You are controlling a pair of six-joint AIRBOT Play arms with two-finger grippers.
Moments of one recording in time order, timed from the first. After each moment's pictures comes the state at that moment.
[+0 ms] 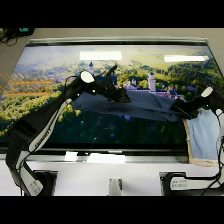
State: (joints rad) left arm -0.52 -1.92 1.79 0.51 -1.13 -1.35; right arm -0.32 -1.56 1.18 -1.33 1.07 1.65
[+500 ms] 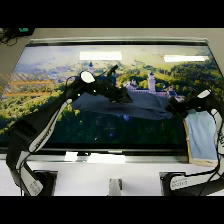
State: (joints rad) left arm -0.53 -1.92 1.79 0.47 -1.13 -1.34; right arm -0.33 -1.66 1.18 -1.07 1.04 1.57
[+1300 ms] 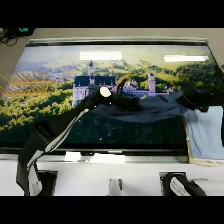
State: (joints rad) left arm -0.67 -2.06 1.79 0.47 -0.86 -1.47; right arm -0.33 -1.08 1.18 -1.04 1.36 1.54
